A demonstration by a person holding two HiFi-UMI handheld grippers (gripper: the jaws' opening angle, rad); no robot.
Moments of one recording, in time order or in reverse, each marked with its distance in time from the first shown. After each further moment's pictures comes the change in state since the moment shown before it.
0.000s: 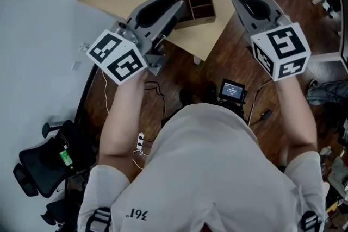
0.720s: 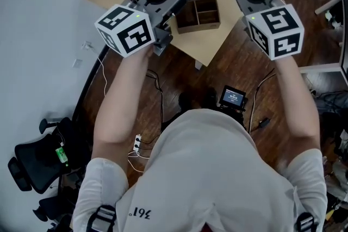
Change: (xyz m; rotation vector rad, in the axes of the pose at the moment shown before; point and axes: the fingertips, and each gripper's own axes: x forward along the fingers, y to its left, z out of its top) left arm 0.031 0.036 0.017 0.057 0.020 -0.002; right arm 0.046 -0.021 0.017 -0.065 0.003 -0.002
